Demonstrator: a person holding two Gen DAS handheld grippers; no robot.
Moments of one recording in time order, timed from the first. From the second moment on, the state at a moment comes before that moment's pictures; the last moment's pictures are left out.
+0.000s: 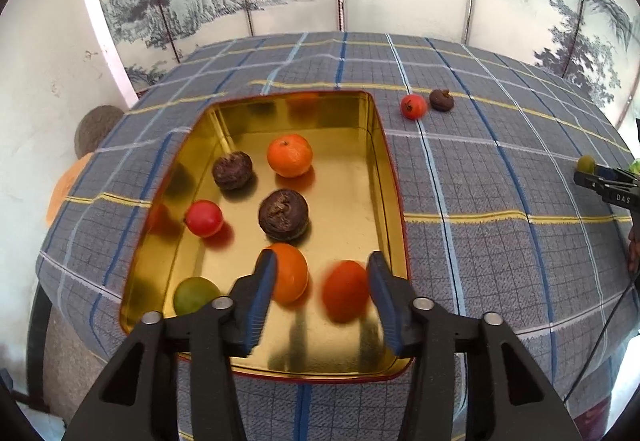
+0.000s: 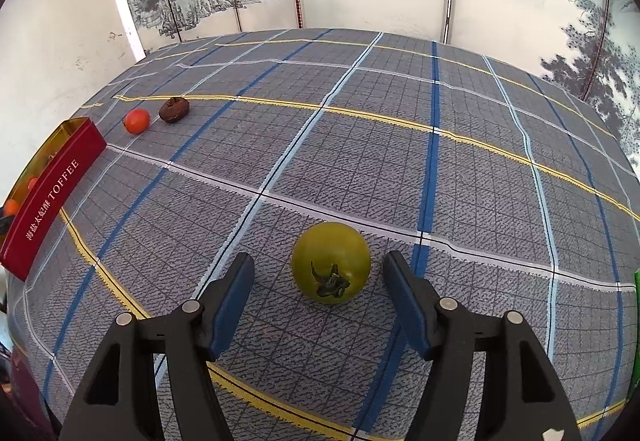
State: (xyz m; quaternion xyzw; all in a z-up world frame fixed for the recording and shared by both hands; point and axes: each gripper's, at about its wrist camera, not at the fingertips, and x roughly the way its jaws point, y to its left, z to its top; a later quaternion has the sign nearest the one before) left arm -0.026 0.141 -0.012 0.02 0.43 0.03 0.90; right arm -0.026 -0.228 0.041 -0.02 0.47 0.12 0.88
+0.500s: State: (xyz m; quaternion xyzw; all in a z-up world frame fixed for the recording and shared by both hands) left arm -0.043 0.136 0.004 0.03 0.41 0.03 0.91; right arm -0.027 -0.220 0.042 -0.04 0.47 0.12 0.88
